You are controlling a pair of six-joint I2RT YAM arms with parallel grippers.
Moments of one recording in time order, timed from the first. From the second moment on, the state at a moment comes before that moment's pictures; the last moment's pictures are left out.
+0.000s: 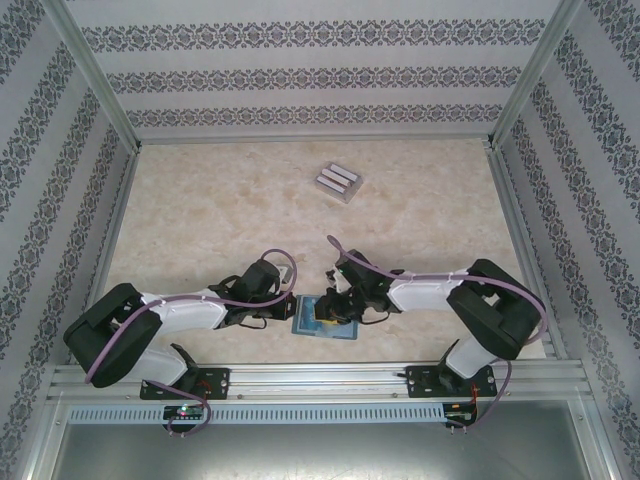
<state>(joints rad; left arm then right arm) -0.73 1.39 0.43 0.05 0.24 -0.64 0.82 1.59 0.62 -0.02 -0.60 0.95</state>
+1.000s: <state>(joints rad) -0.75 1.30 0.43 -0.03 0.24 -0.67 0.87 1.53 0.66 -0.21 -0.46 0.91</state>
